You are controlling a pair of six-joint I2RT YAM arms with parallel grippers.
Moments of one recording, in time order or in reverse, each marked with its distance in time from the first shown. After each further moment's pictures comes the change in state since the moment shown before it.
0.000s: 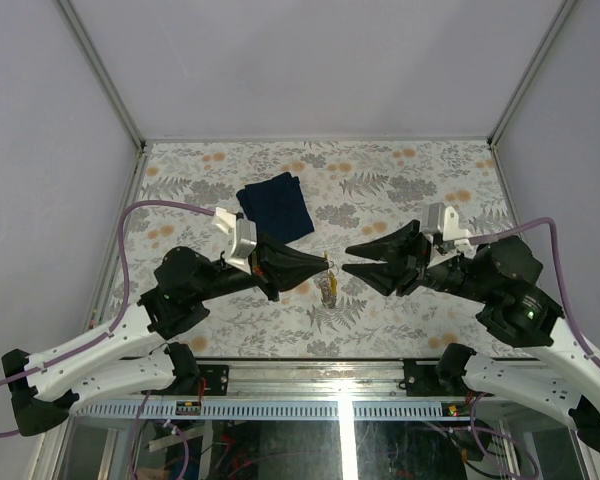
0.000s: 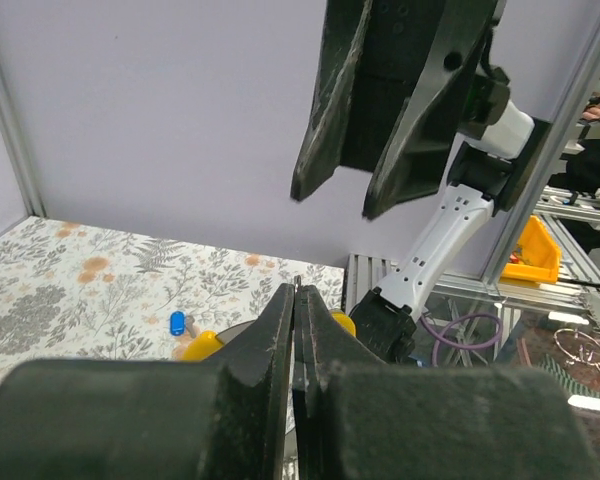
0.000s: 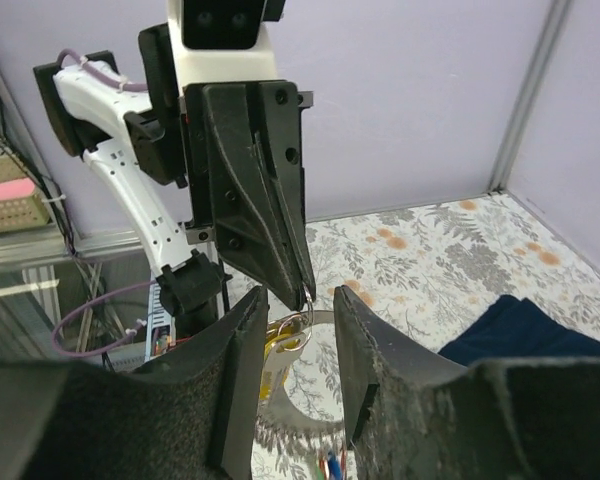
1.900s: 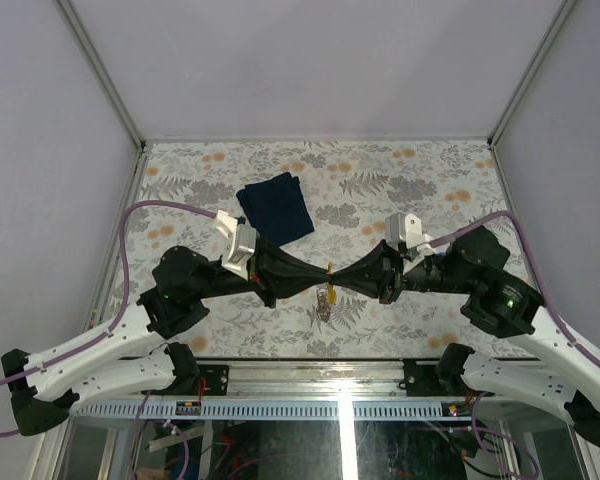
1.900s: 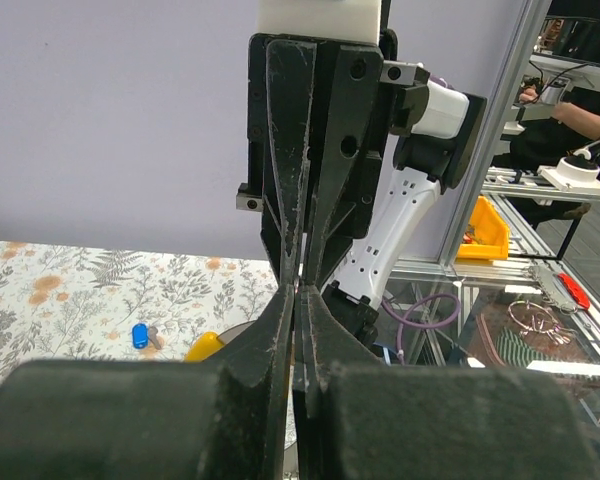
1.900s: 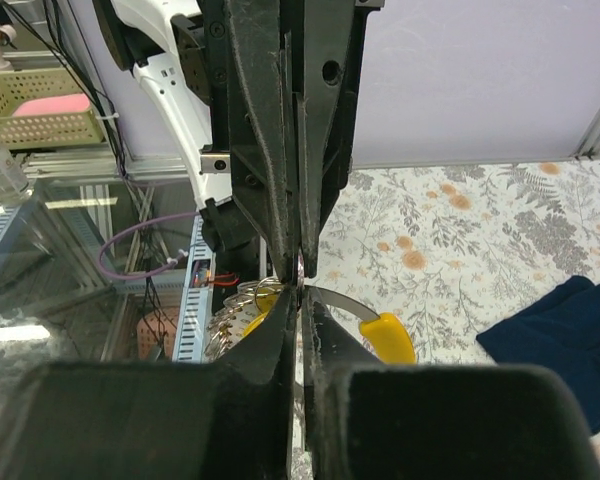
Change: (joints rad) left arm 0.000 0.003 0.012 0.021 0.131 -0.021; right arm 0.000 0.078 -0.034 -0.024 -0.210 -0.068
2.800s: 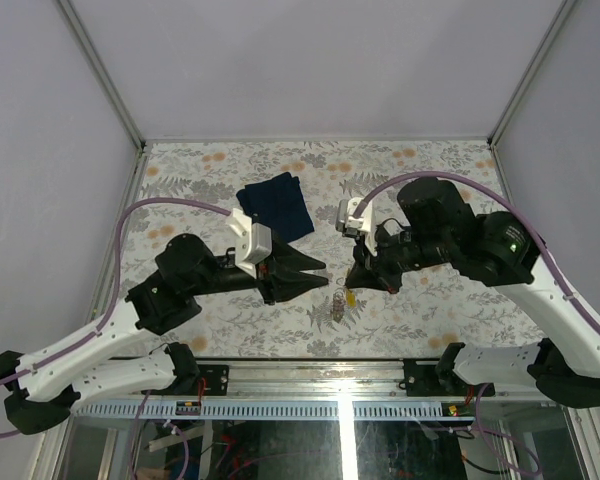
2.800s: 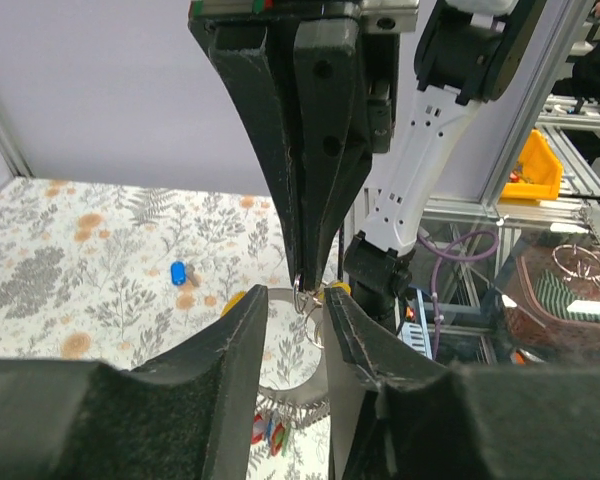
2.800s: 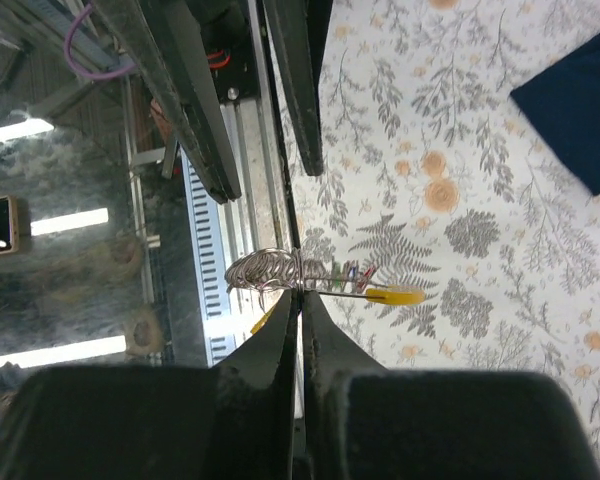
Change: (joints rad) left arm 0.000 0.012 0.132 -0.310 -0.031 0.154; right arm 0.000 0.391 0.658 -0.982 0.108 -0.227
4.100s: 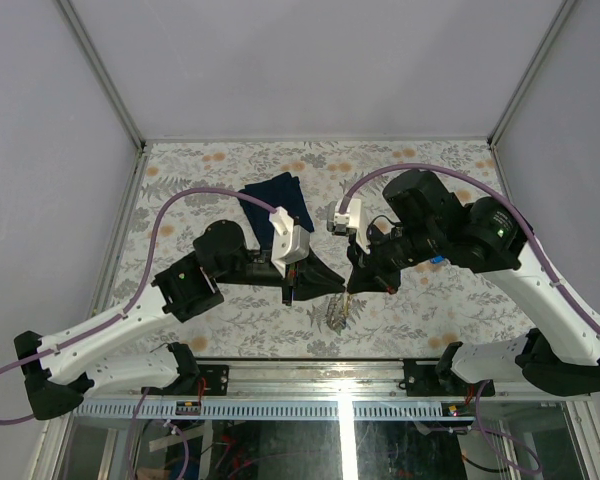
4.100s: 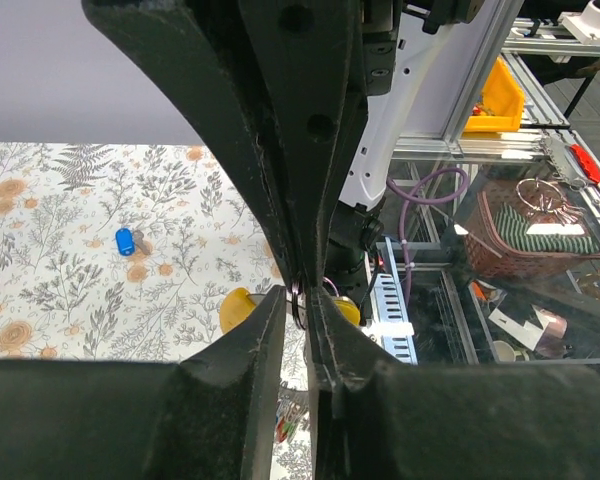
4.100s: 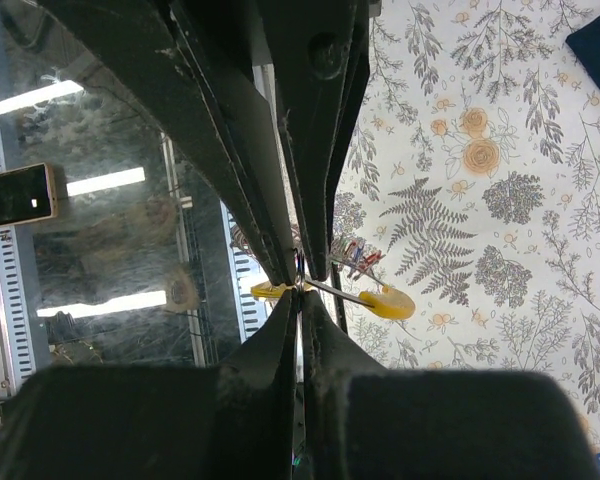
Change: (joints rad) left arm 0.000 0.165 0.069 -0.080 0.142 0.046; right arm 0.000 0.114 0.138 -0.190 -0.030 0.002
